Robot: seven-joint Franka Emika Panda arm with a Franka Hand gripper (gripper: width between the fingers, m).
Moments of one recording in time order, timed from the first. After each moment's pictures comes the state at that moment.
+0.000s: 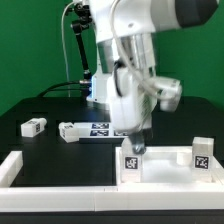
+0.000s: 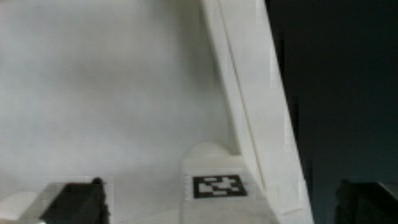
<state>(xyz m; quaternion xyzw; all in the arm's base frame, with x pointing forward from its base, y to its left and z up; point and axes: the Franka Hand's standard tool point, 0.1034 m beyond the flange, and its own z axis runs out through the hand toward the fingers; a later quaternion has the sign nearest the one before) 0.624 0.035 0.097 -0.62 0.78 0.03 0.10</state>
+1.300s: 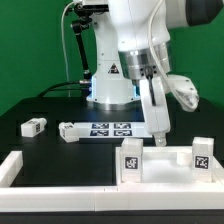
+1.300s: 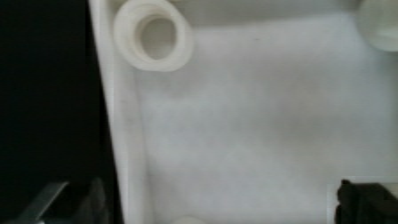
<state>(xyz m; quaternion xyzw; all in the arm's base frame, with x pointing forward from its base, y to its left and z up) 0.529 0.068 0.063 -0.67 0.73 0.11 0.03</state>
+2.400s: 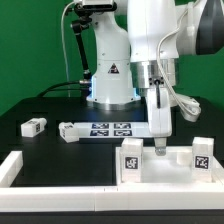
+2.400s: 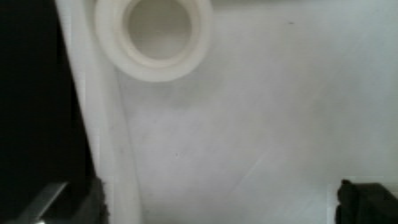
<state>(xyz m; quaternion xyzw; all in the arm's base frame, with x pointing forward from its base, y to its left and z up) 0.525 0.068 0.038 -0.66 0.74 -0.02 0.07</state>
